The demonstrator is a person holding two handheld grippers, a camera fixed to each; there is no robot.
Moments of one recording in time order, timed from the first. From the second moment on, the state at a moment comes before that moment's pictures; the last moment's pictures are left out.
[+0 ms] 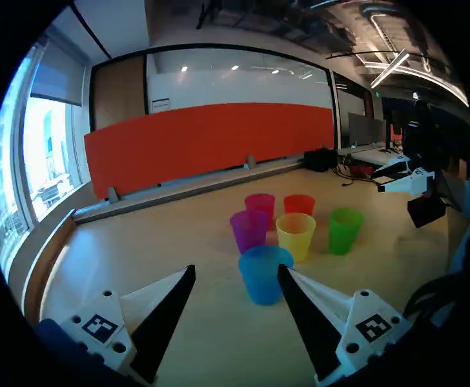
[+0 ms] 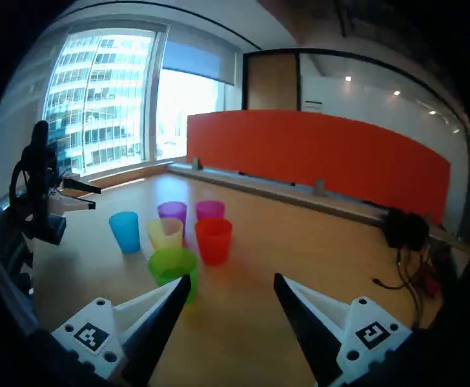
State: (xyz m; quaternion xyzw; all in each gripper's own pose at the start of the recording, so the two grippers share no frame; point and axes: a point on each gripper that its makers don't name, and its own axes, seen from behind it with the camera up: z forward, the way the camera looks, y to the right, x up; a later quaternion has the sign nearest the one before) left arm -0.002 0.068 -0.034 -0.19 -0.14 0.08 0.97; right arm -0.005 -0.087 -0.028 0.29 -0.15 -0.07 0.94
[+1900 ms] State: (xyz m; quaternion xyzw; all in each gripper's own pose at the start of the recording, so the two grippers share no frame) left arm 0.079 0.029 -0.013 0.02 0.05 0.03 1.00; right arm 0.077 0.009 -0.015 -0.03 0.02 0.01 1.00
